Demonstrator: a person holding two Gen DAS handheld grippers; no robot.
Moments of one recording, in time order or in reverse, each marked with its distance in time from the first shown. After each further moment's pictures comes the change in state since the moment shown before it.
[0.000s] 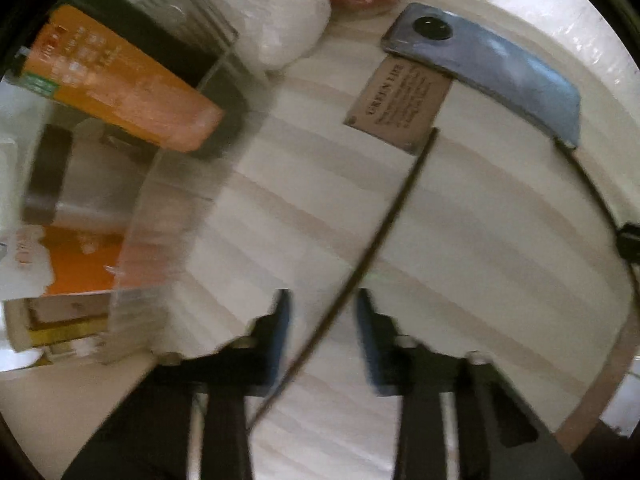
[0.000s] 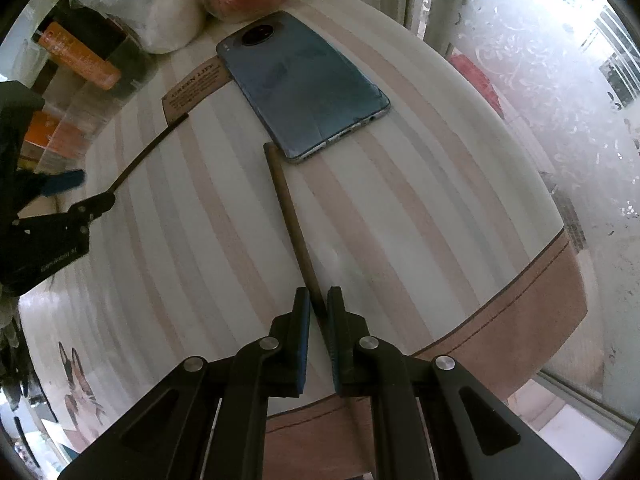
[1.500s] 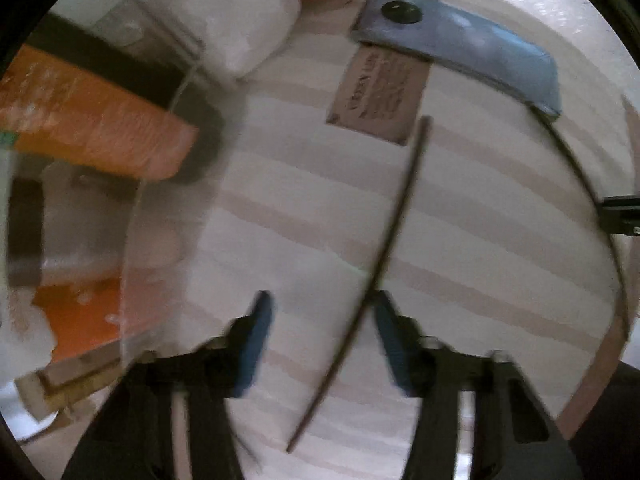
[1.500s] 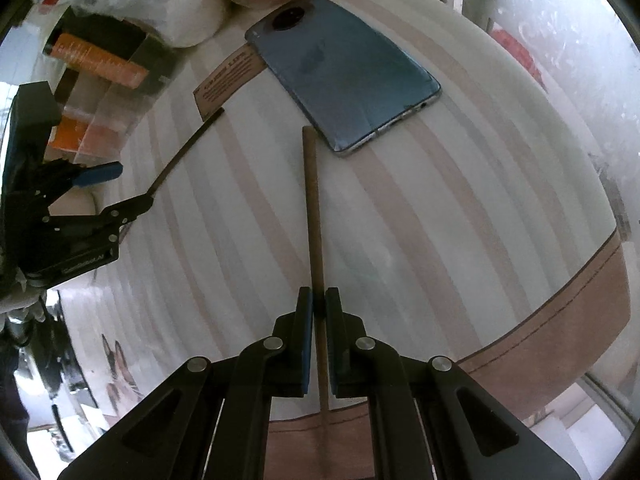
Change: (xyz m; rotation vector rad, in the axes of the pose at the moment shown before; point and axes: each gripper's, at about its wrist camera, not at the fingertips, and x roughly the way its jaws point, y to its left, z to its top) left arm -0.012 -0.014 0.039 0.189 0.032 -0.084; right arm 0.025 0.020 0.006 0.021 0.087 0.193
